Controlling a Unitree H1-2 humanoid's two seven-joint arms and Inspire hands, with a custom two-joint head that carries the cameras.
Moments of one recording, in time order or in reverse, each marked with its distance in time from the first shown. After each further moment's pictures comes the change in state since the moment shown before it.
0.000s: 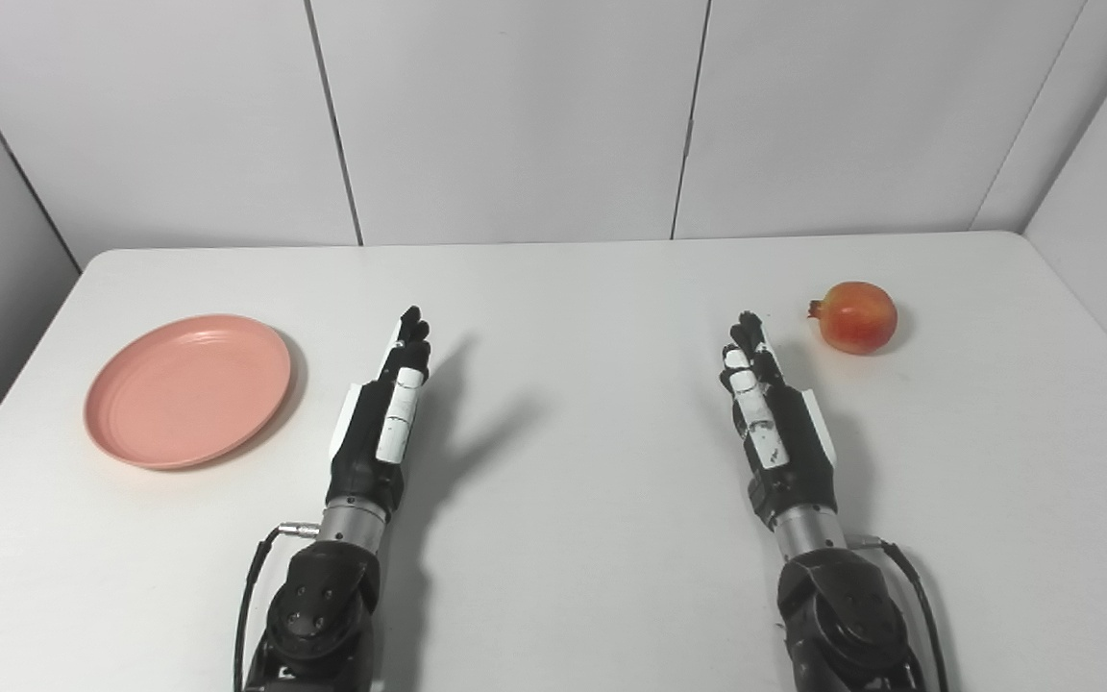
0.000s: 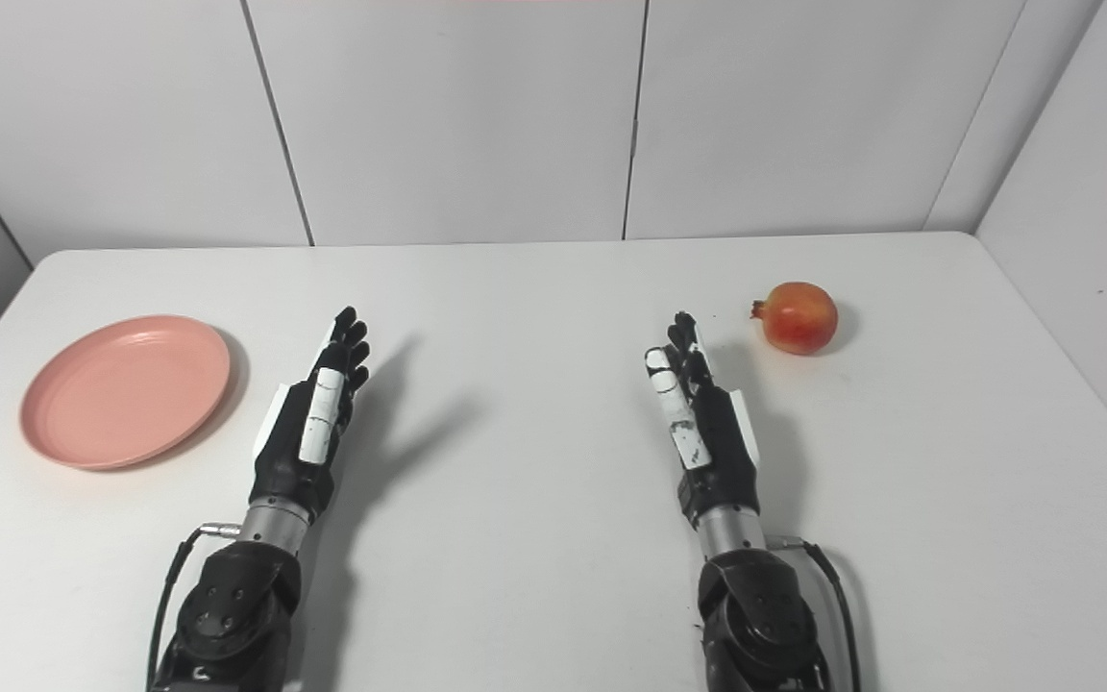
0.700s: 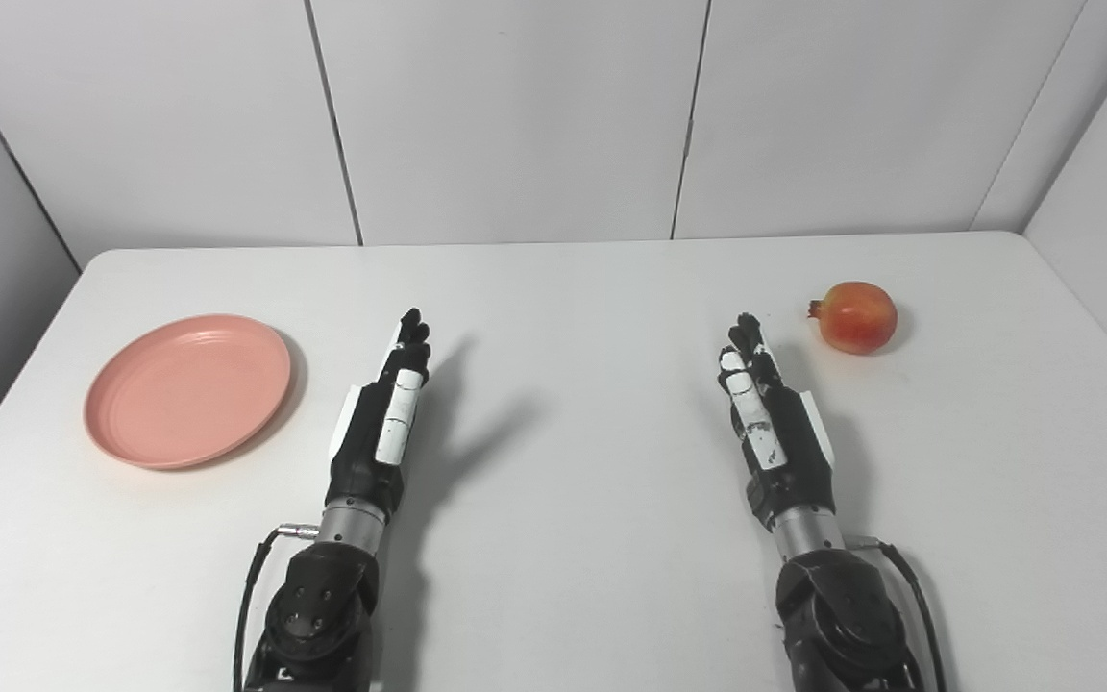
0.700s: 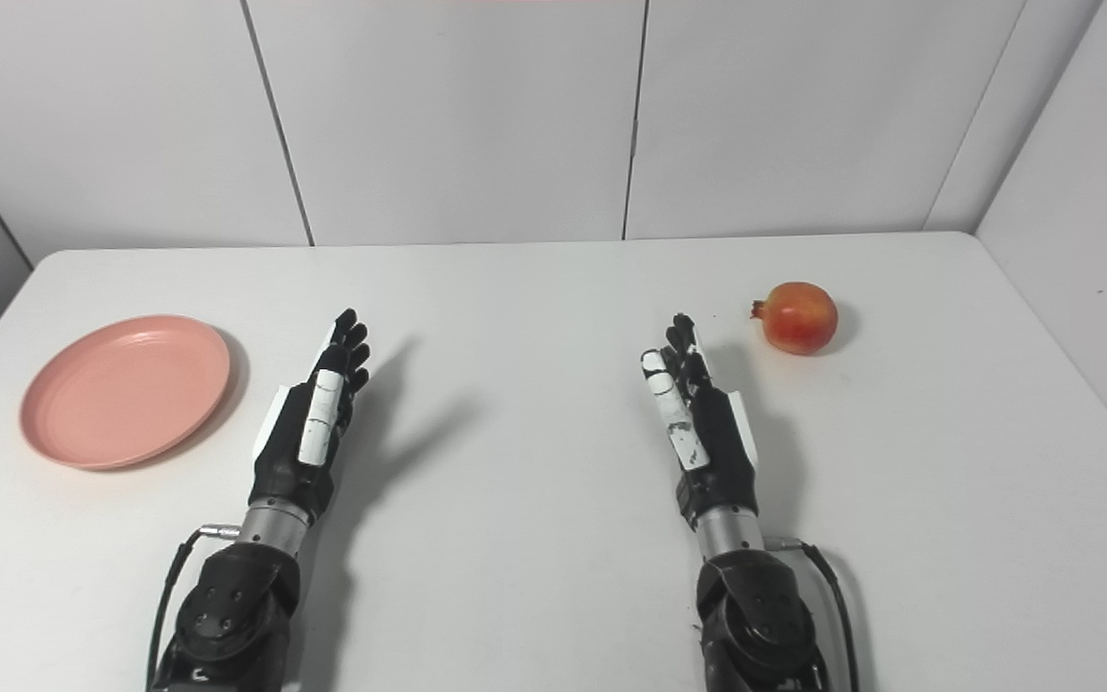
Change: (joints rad) left arm 0.000 0.002 0.001 0.001 -0.004 0.000 -0.008; right arm 0.000 0.001 0.000 0.004 0.003 0.000 0.001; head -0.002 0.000
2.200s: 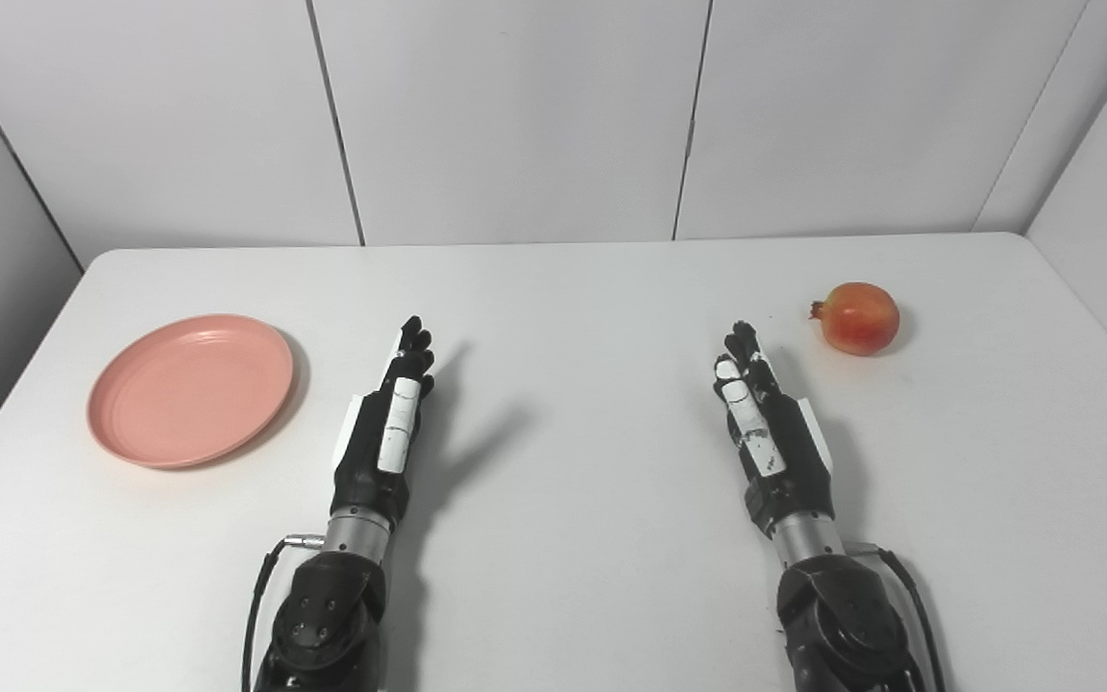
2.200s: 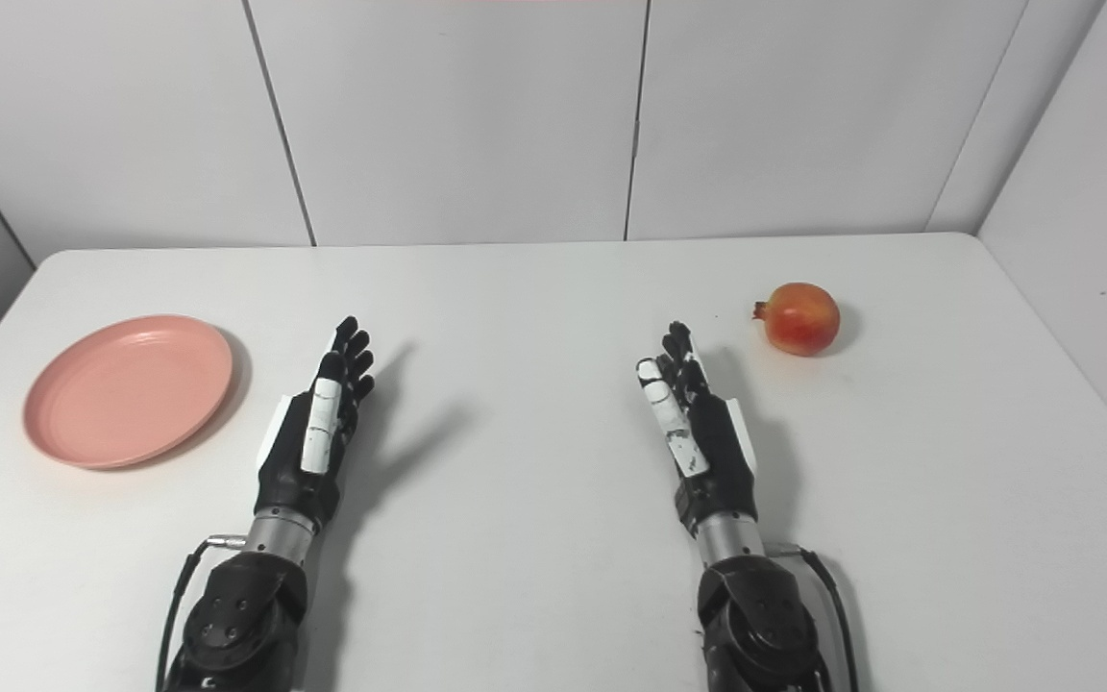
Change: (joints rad) left arm 0.012 -0.027 0.002 0.033 -0.012 -0.040 0.032; right arm 0.006 -0.013 -0.007 0.015 0.022 -0.001 0.024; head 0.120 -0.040
